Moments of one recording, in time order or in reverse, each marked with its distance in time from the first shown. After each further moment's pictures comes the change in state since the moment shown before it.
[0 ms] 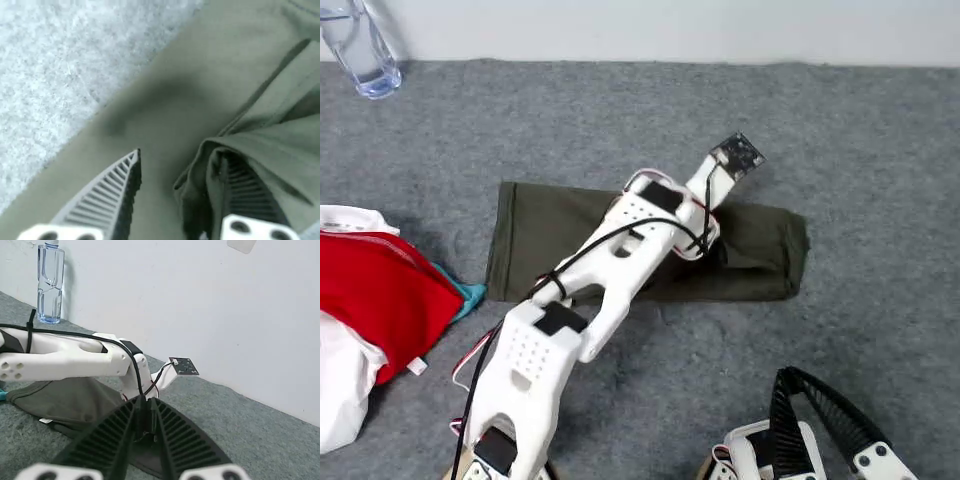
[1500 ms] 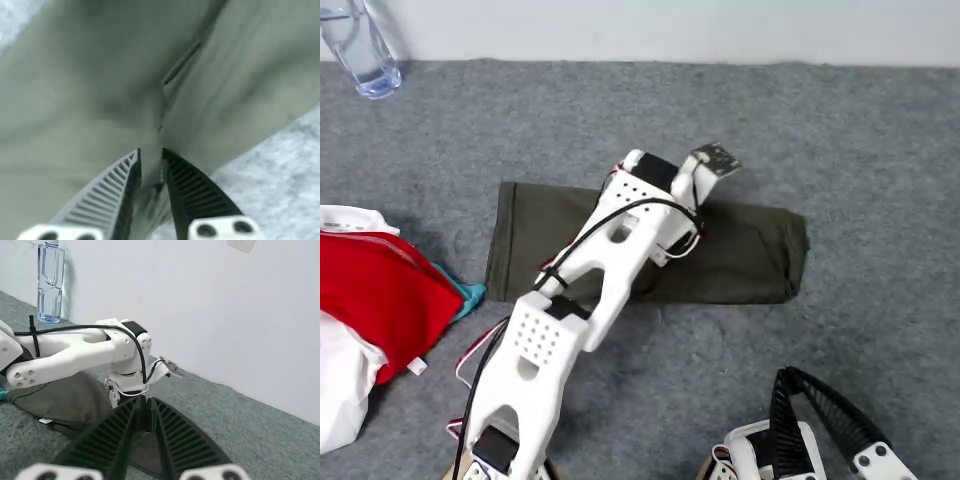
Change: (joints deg) left arm -2.9 7.9 -20.0 37.3 4.0; right arm 0.0 0.0 0.0 0.3 0.0
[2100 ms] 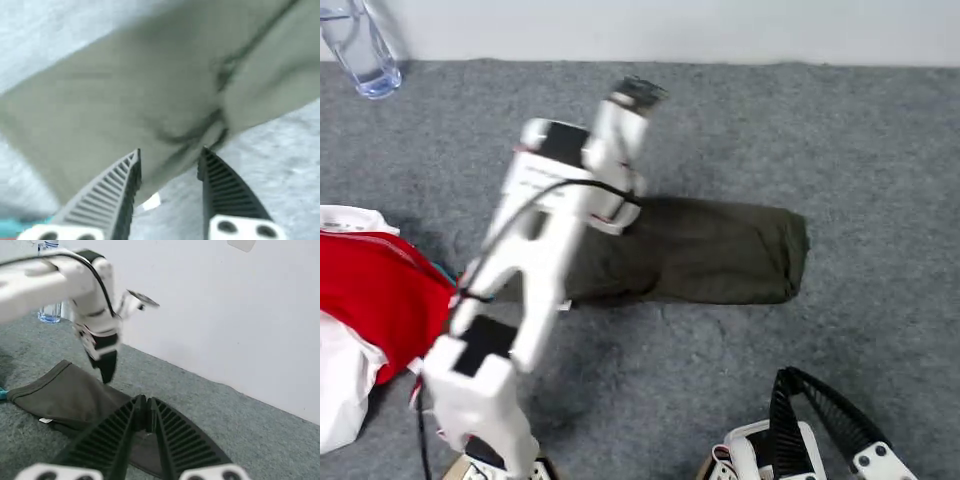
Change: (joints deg) left arm -13.0 -33.8 20.0 0.0 4.6; right arm 0.0 0.0 0.0 0.3 0.0
